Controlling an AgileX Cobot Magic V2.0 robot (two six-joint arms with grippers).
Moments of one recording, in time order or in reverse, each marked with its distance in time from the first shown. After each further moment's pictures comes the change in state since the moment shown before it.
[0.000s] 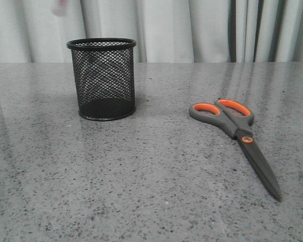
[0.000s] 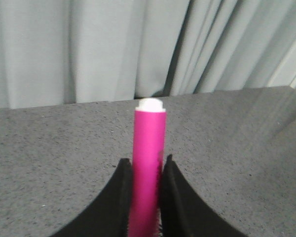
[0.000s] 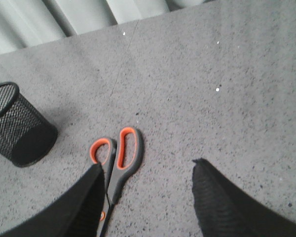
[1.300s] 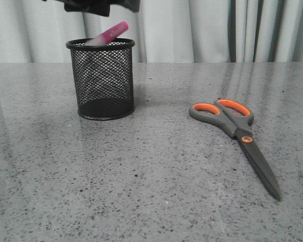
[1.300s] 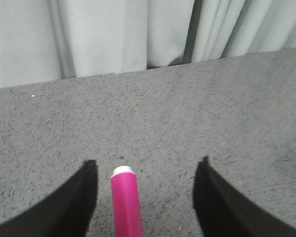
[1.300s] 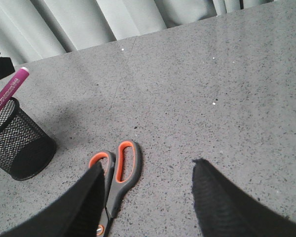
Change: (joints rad) left arm -0.070 0.280 -0.132 0.006 -0.122 0.035; right arm 0.000 0.000 -0.002 0.006 -0.034 0.000
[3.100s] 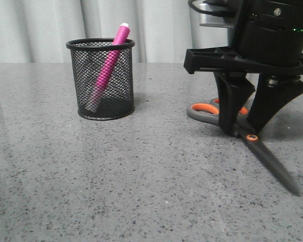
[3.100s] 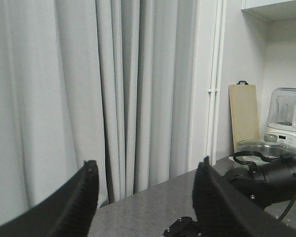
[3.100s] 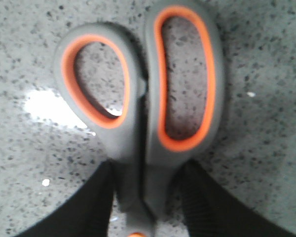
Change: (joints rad) left arm 0.000 -0.999 0.318 0.124 0.236 0.002; right arm 0.490 1.086 -0.644 -0.505 0.473 0.536
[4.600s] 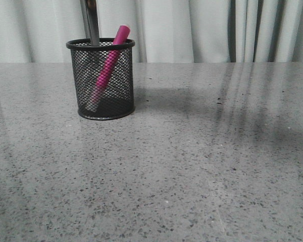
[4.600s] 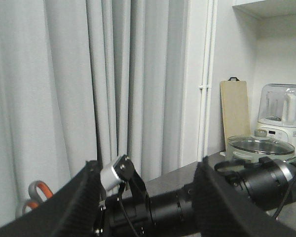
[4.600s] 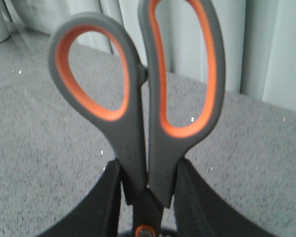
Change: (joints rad) left arm 0.000 -0.012 0.003 -0.003 0.039 0.000; right arm 0.200 0.084 -0.102 -0.223 -1.072 -0.021
